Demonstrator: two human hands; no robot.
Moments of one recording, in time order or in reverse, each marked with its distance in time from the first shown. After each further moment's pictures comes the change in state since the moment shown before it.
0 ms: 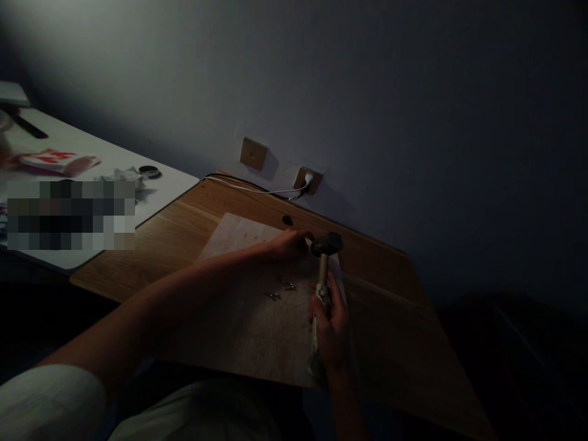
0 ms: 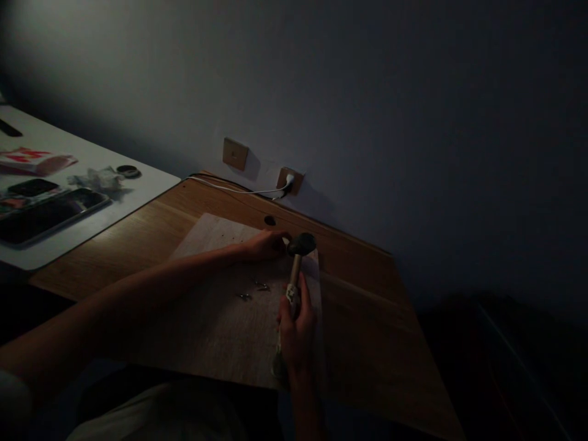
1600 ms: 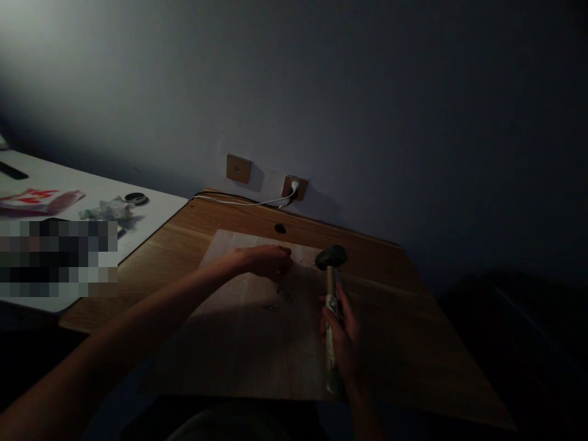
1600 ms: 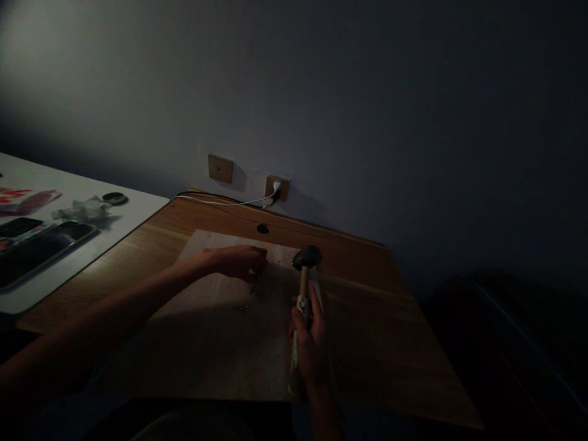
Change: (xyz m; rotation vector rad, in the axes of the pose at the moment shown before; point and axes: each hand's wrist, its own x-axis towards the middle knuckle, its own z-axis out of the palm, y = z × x) left_hand -0.029 0.059 -0.061 0.540 -0.594 0.046; right_hand -0.001 0.011 -0.016 0.161 0.096 0.099
